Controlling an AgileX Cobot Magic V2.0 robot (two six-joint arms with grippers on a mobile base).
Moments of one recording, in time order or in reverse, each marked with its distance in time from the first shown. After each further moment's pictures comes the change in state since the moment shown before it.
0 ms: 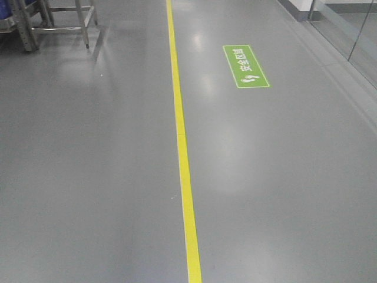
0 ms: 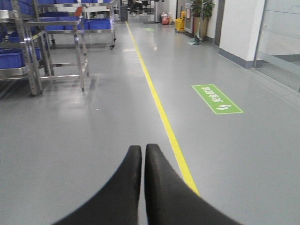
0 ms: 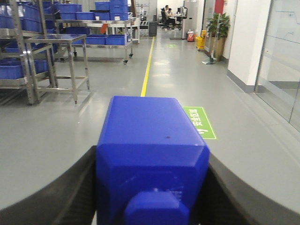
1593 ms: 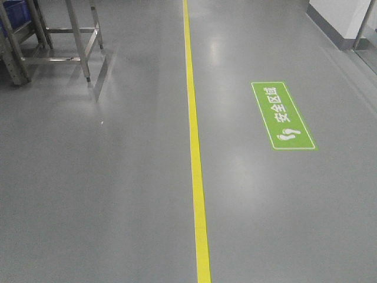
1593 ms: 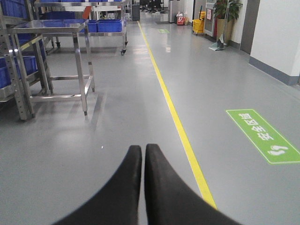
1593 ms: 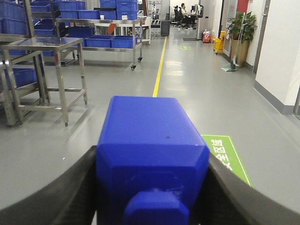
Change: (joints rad) left arm 0.000 0.000 0.000 0.000 0.001 0.000; right arm 0.000 0.000 0.000 0.000 0.000 0.000
